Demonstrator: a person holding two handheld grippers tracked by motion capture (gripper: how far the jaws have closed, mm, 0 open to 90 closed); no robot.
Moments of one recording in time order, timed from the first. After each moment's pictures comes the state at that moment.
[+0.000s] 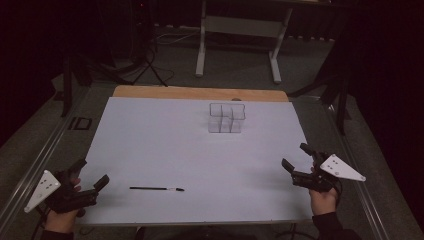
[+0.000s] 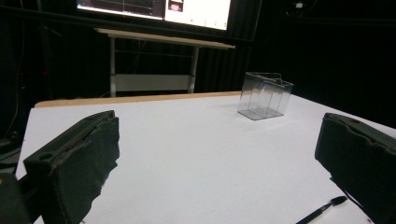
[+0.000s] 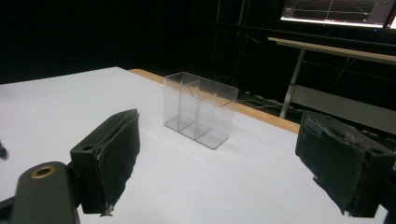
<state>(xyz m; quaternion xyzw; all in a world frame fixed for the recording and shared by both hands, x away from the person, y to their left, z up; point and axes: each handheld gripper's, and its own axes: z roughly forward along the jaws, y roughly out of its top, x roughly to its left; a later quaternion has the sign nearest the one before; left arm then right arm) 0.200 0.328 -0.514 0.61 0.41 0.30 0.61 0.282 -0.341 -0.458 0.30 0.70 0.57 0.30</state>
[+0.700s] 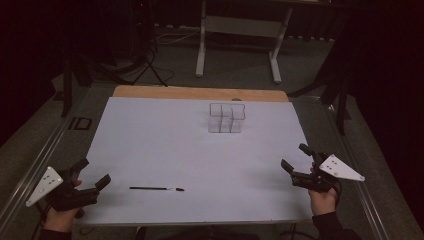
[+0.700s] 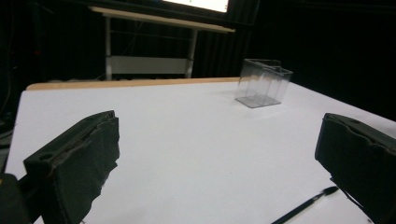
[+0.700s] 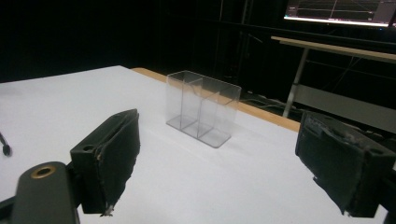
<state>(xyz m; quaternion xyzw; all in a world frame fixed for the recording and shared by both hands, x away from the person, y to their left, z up) 0.202 0.327 -0.504 0.62 0.42 0.26 0.60 0.282 -0.341 -0.460 0.29 0.70 0.57 0.30</state>
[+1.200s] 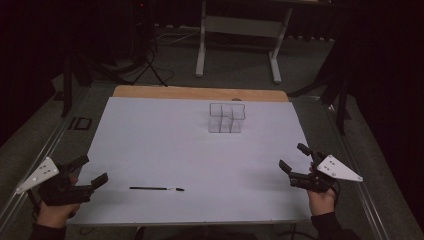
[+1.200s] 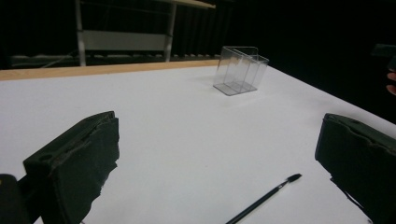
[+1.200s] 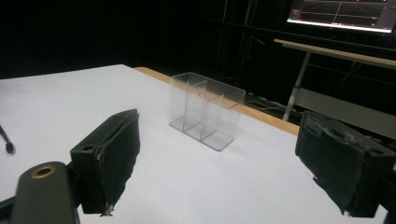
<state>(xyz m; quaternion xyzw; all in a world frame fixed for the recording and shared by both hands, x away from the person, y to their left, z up) 0.207 0.331 -0.469 0.67 0.42 0.20 0.58 0.280 -0.334 -0.457 0.28 0.71 0.57 0.30</state>
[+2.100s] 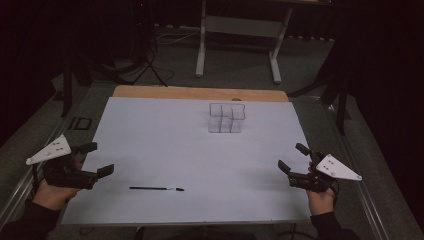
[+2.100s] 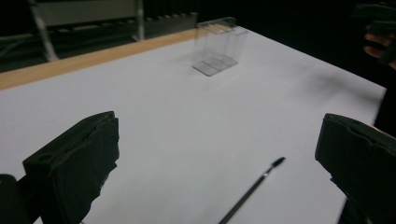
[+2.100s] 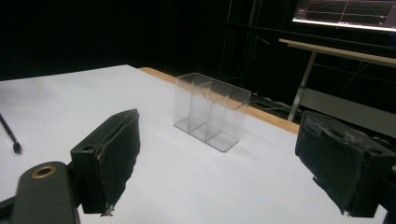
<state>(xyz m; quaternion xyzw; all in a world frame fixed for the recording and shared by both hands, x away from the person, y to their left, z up) 0.241 0.315 -0.422 0.75 0.37 0.16 0.52 0.281 -0.332 -0.457 0.28 0.71 0.58 0.30</state>
